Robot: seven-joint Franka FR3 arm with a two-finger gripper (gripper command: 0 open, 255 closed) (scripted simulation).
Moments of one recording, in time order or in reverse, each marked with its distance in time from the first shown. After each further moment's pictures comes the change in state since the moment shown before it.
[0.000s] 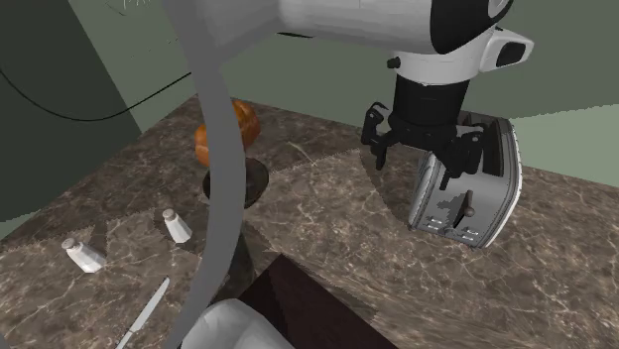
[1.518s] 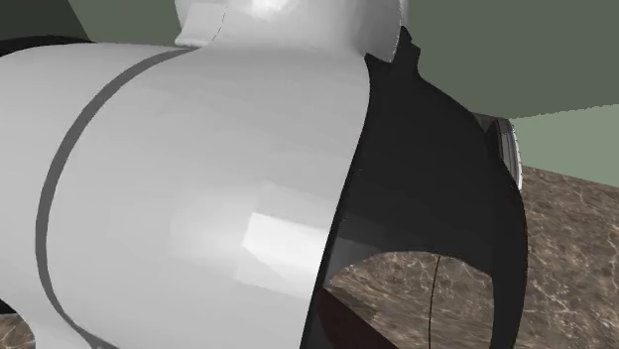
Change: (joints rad) arm 0.155 0.629 0.119 0.147 0.010 0.478 -0.192
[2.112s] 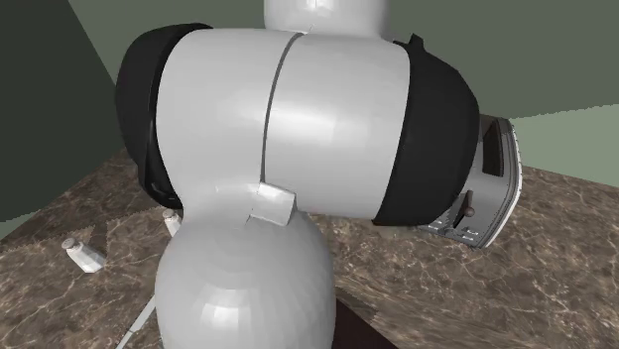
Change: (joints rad) arm 0.062 0.275 0.061 0.167 -0.053 0.098 -0.062
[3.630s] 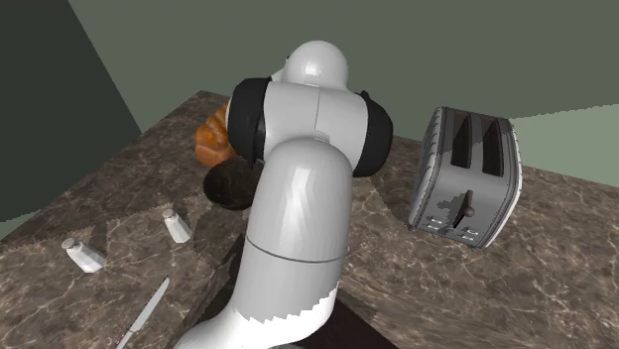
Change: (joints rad) arm 0.206 0.578 0.061 0.461 -0.175 0.080 -0.103
